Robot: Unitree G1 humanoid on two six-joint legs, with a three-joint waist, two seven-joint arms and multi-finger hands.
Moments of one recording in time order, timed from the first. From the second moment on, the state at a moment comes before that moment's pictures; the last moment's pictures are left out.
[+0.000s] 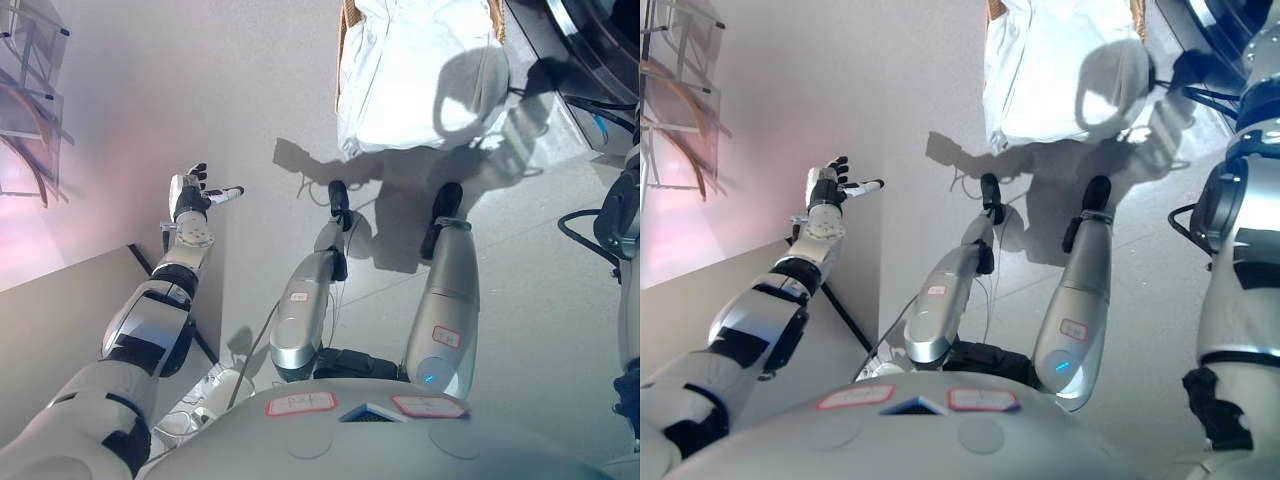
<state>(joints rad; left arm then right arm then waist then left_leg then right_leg) -0.53 0.34 -0.35 1.20 -0.23 -0.11 0.35 -1.26 -0.71 0.00 1.19 1.12 -0.24 -0.37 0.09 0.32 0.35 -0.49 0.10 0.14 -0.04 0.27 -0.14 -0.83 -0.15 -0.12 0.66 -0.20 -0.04</state>
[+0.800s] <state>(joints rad) -0.55 0.24 -0.35 1.20 -0.23 -0.07 0.36 -0.61 -0.30 0.21 1.23 0.74 -0.04 -0.23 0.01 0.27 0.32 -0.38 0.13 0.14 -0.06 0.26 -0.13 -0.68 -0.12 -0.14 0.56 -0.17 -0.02</state>
